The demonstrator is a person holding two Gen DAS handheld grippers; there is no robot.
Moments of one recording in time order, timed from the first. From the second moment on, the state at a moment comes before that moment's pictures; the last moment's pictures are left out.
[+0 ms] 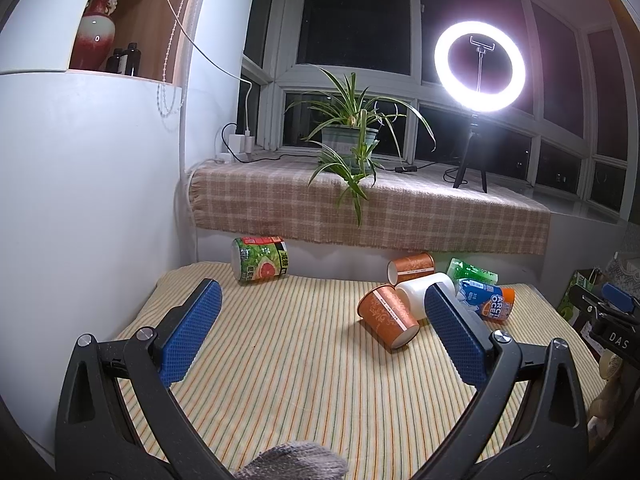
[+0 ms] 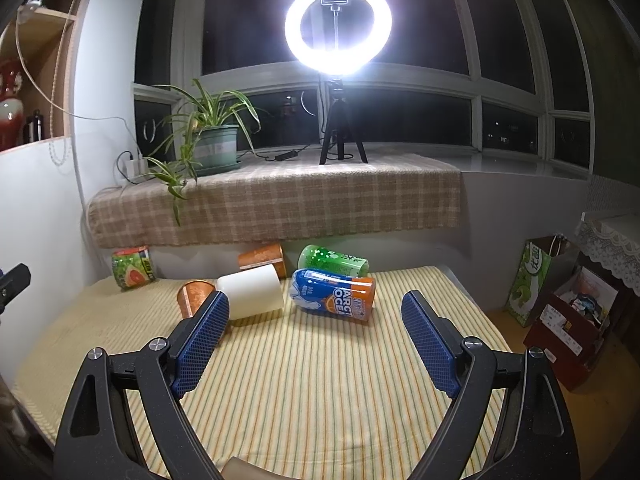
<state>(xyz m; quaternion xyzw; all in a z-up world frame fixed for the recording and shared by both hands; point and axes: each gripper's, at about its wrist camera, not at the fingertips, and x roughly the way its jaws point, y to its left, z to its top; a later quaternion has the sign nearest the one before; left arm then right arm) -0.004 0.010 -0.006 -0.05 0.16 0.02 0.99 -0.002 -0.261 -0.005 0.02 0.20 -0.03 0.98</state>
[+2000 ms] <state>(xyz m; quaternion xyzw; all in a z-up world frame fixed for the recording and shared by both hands) -0.023 0.085 -0.049 -0.08 0.22 0.09 0.97 0.187 -0.145 -0.086 0.00 0.46 0.20 0.86</state>
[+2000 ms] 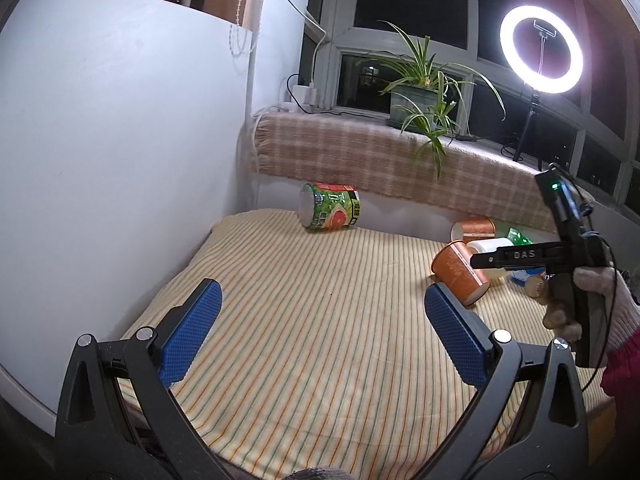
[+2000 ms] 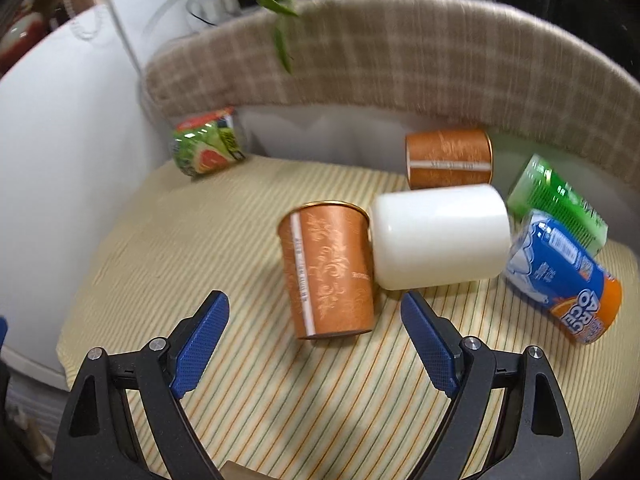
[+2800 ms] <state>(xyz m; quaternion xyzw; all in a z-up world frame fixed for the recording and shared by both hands) -0.021 0.092 -0.049 -0.09 0.22 0.10 0.97 0.223 -0.145 -0.125 0.06 0.55 0.19 0.81</state>
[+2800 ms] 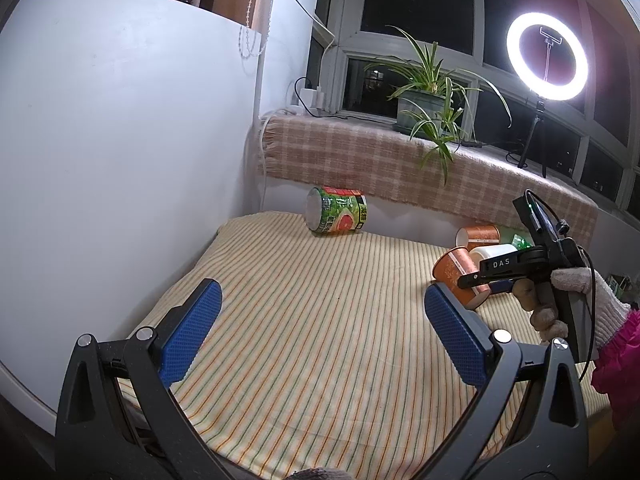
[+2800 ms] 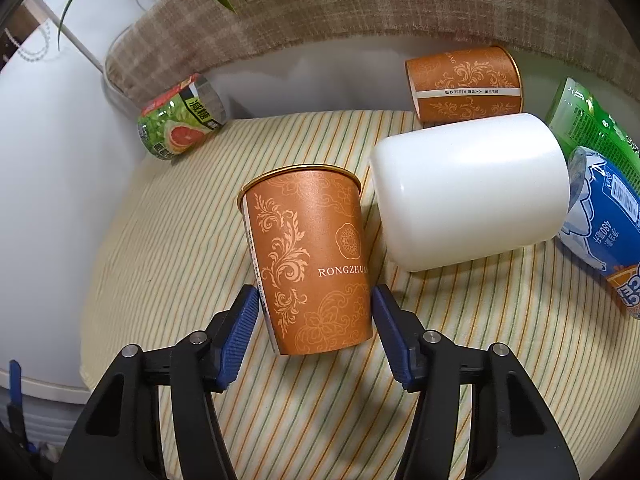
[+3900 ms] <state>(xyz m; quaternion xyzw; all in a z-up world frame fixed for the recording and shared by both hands) -0.016 0.067 -0.057 -0.09 0.24 0.06 0.97 0.104 -0.184 -0.124 0.19 0.50 0.18 0.83</state>
